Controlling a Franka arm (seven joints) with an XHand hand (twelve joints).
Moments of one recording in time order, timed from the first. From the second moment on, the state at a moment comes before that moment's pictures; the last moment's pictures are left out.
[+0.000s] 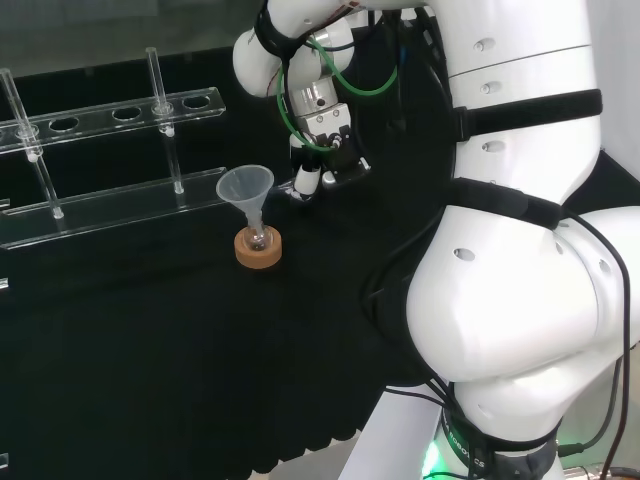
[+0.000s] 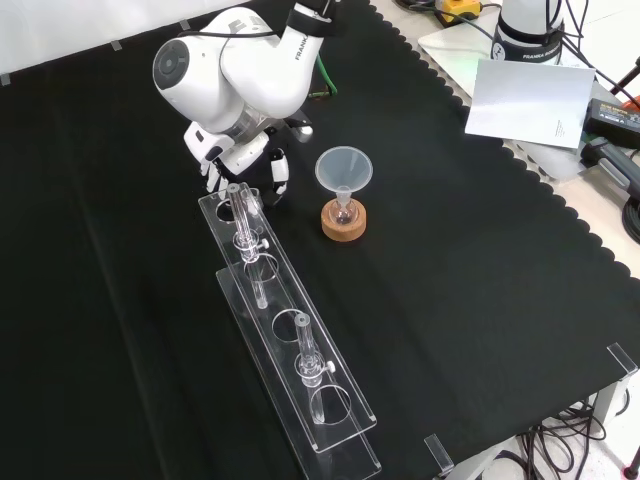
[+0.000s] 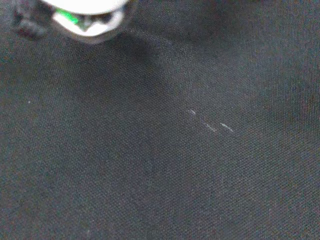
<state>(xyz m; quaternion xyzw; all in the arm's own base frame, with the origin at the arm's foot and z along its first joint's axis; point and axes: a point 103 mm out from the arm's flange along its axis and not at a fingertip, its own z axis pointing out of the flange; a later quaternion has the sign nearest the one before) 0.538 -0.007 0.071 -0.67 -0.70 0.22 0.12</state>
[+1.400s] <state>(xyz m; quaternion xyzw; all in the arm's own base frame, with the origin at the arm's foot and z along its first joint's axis) 0.530 -0.029 0.141 -0.70 -0.70 0.14 0.09</state>
